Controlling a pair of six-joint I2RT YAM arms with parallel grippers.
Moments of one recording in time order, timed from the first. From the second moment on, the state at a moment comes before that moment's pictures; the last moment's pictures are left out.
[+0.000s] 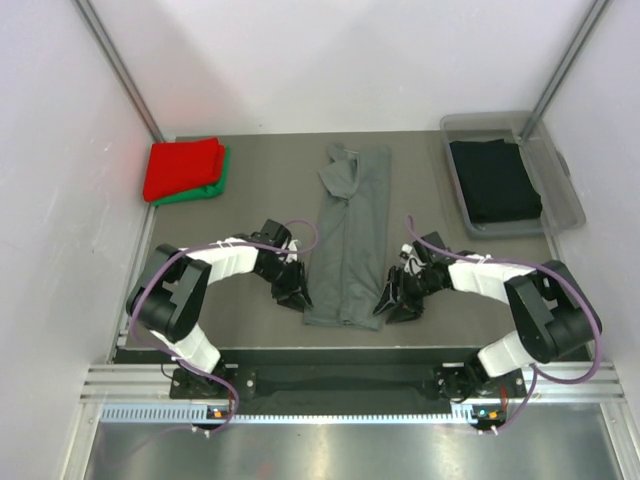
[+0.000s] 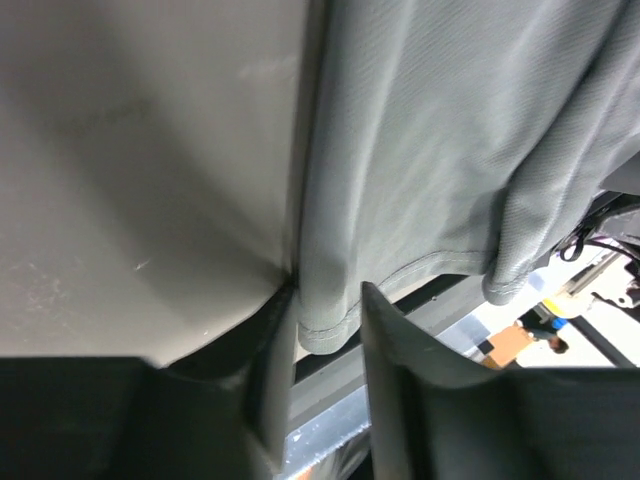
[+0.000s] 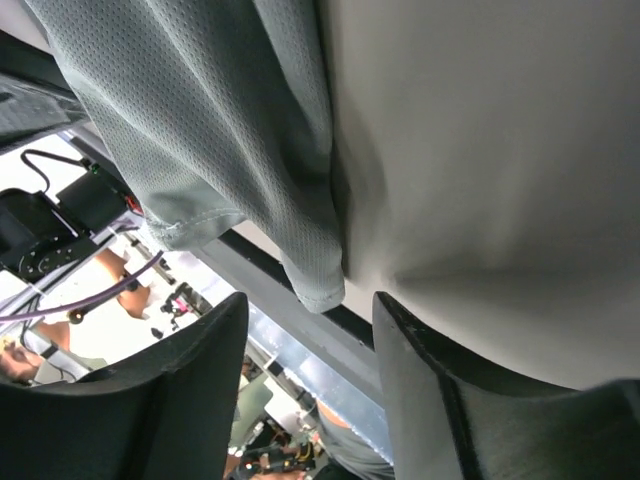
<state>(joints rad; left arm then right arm) -0.46 1.65 0.83 -0.50 0.56 -0.56 0.42 1.47 0.59 -0.38 -0.69 0.71</state>
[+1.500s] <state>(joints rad) -0.39 1.58 1.12 -0.58 0.54 -0.42 0.24 1.33 0.73 -0.41 -0.76 0.65</state>
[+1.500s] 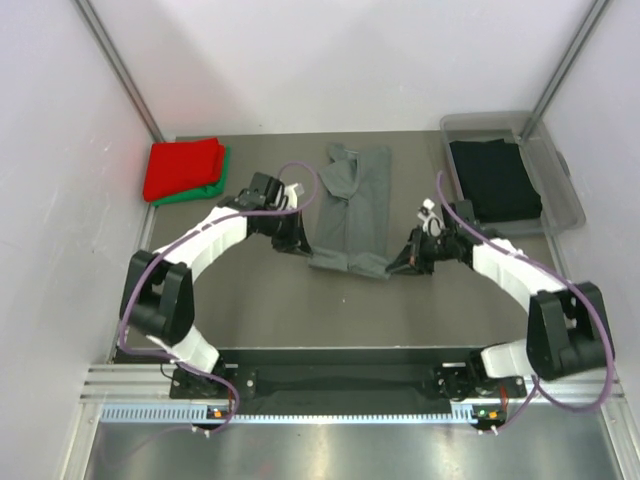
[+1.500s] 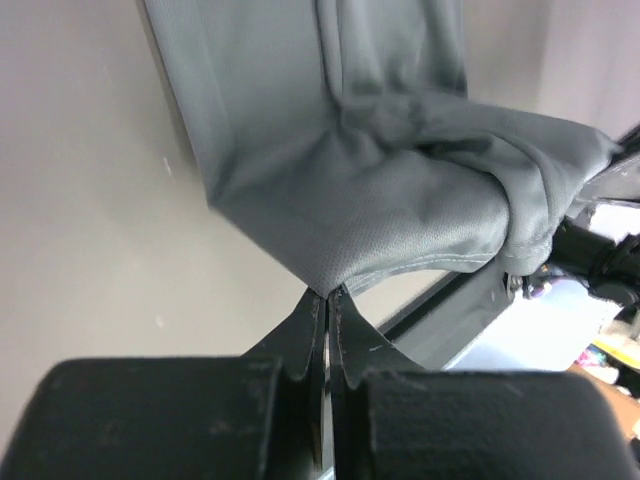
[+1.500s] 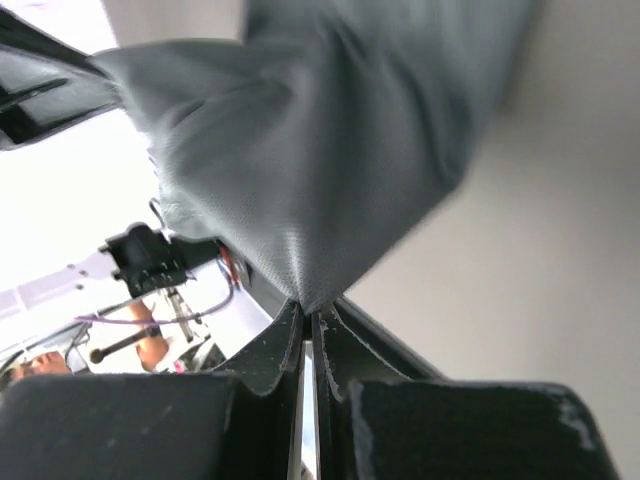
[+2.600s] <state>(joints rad) -0.31 2.32 2.00 -0.63 0.48 -0.20 0.14 2.03 1.44 -0.31 -0.75 0.38</state>
